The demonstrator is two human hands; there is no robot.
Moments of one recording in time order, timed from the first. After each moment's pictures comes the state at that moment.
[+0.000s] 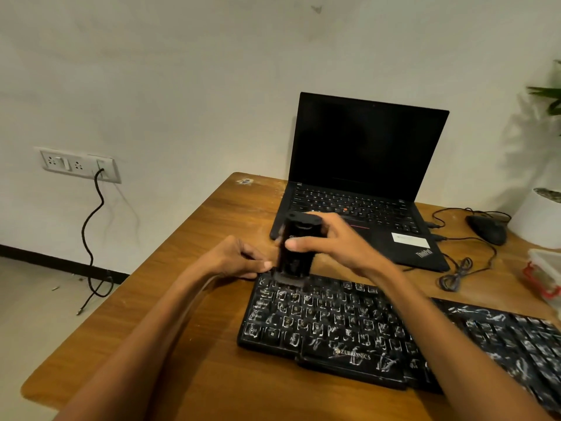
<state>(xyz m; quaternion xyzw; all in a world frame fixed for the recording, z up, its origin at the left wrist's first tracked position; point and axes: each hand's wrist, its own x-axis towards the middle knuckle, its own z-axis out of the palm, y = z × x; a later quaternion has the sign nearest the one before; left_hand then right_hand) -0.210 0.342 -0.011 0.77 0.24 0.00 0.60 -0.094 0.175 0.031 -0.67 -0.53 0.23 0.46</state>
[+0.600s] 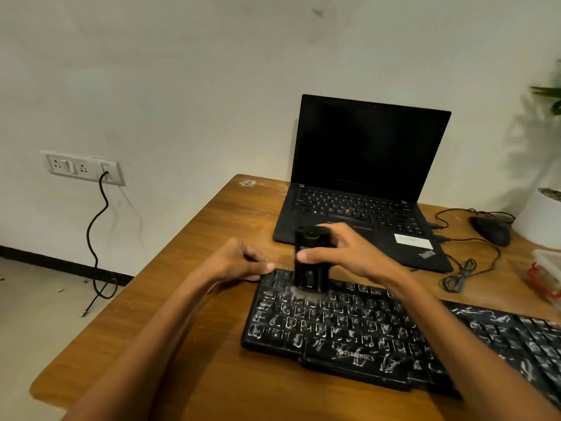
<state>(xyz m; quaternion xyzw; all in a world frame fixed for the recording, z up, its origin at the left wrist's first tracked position) -0.216 0.337 -0.007 0.80 0.23 0.02 0.56 -0.102 0.159 0.034 -0.72 -0.51 0.23 0.42</state>
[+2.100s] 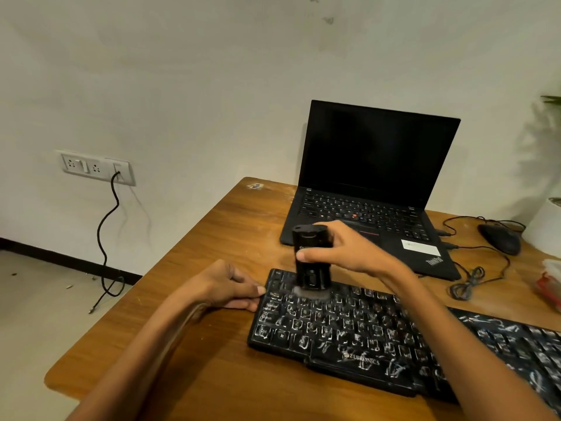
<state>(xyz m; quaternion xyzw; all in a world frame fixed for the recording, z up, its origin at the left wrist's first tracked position) -0.256 0.333 -0.013 0.70 0.29 -0.03 0.66 -0.097 0.174 0.038 -0.73 -0.53 0.24 0.37</state>
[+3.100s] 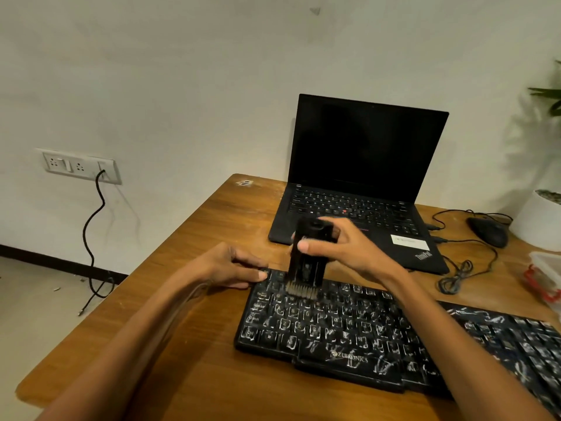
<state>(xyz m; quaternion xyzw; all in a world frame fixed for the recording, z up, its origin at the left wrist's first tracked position) -0.224 0.339 -0.005 0.76 0.25 -0.03 0.59 -0.080 0.159 0.025 -0.69 -0.49 0.23 0.49</state>
